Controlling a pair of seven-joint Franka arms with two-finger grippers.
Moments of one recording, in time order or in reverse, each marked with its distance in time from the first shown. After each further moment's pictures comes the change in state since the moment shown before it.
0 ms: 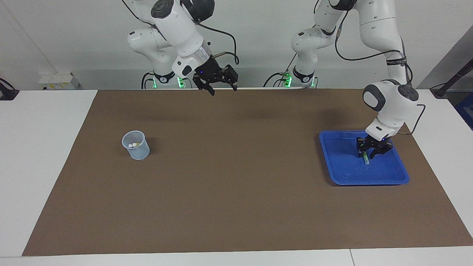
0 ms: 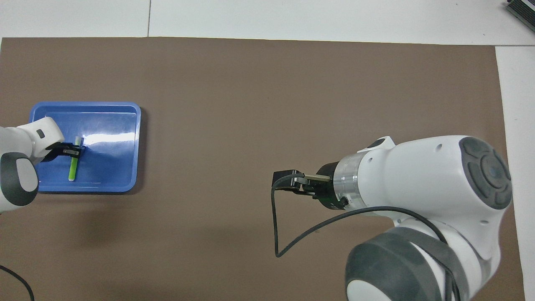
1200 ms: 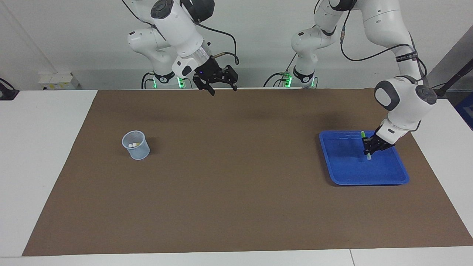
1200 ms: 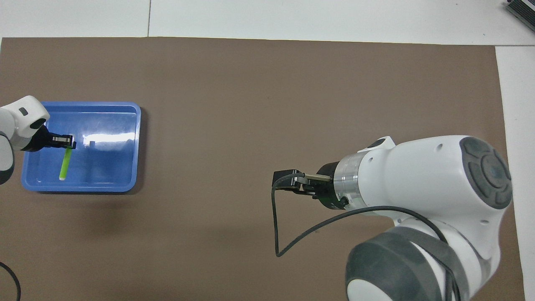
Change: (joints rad) left arm -0.018 -0.004 -0.002 0.220 0.000 -0.383 -0.256; right arm 0.000 0.000 -0.001 -0.002 0.003 0.002 0.000
